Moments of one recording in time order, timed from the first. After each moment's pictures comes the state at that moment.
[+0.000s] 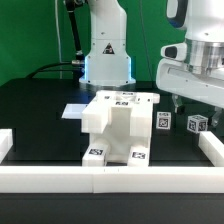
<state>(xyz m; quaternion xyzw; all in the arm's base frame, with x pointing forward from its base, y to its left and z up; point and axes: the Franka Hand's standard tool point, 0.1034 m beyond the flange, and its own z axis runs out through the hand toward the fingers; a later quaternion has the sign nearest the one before) 0.421 0.168 0.018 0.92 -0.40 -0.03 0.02</state>
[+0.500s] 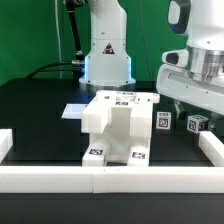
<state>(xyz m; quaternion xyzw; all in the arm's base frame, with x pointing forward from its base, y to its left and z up) 0.419 0.168 0.010 0.92 -0.39 -0.03 0.03</state>
